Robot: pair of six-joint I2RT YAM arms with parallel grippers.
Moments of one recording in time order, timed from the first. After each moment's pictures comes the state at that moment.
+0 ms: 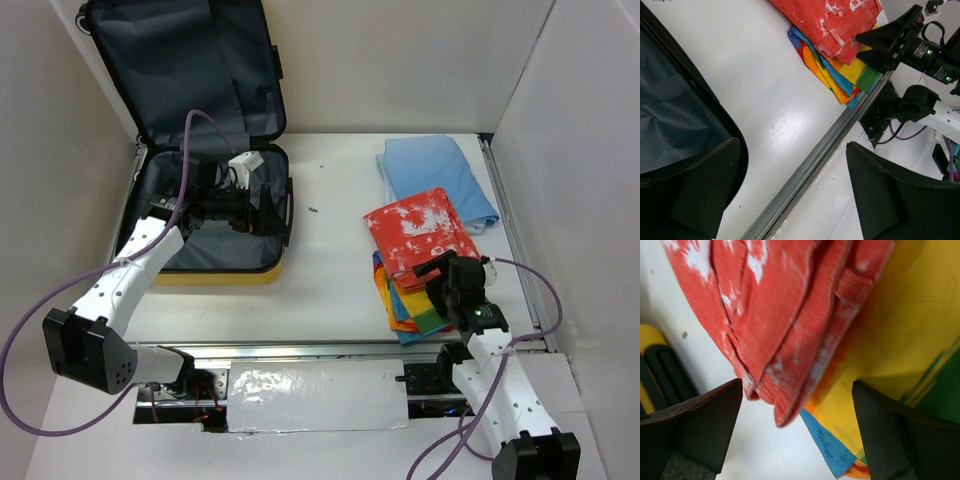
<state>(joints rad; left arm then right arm) -0.29 1.32 1.26 -0.63 0.70 -0.22 0.07 0.59 0.33 -0.49 0.08 1.09</state>
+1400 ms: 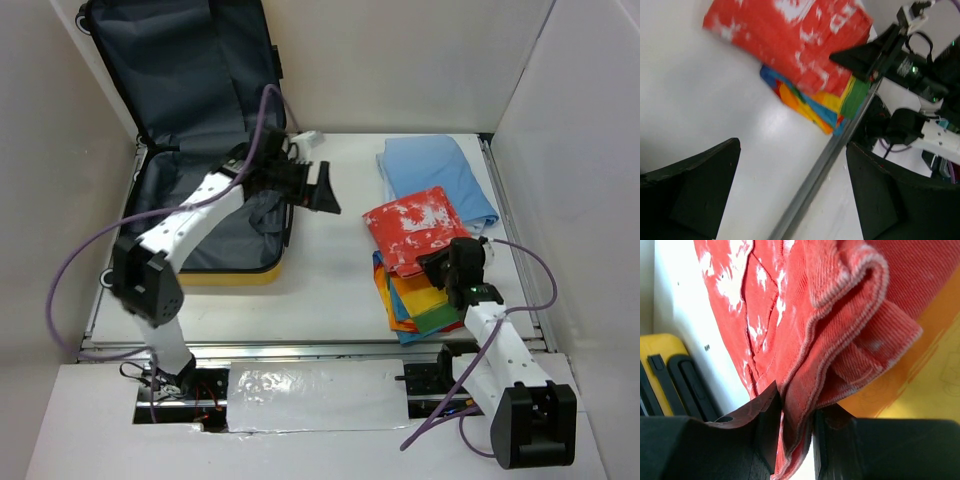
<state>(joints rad) -0.47 1.73 1.64 -0.61 0.67 -0.30 0.02 0.85 0.39 -0.22 0.02 1.06</state>
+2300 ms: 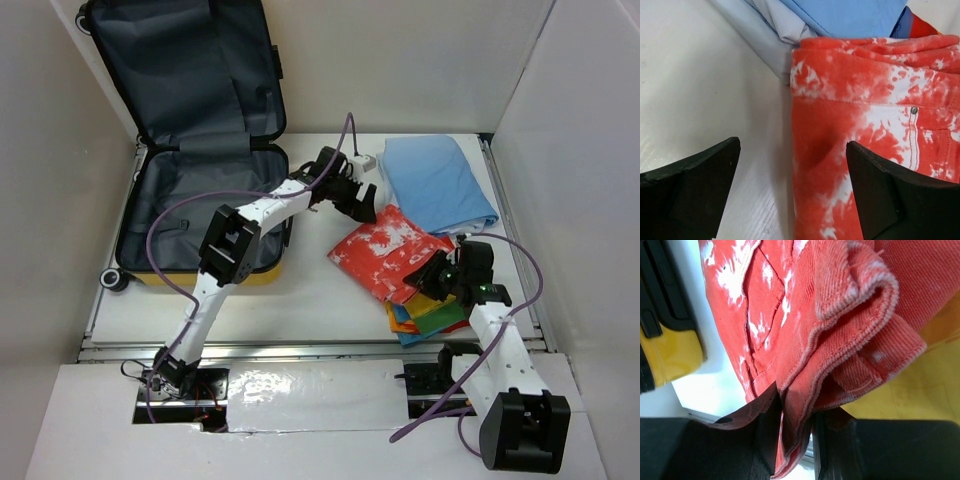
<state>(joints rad) -0.60 2.43 2.10 -0.36 0.56 -0.11 -0.09 0.82 0.44 -0.46 -0.43 0.64</state>
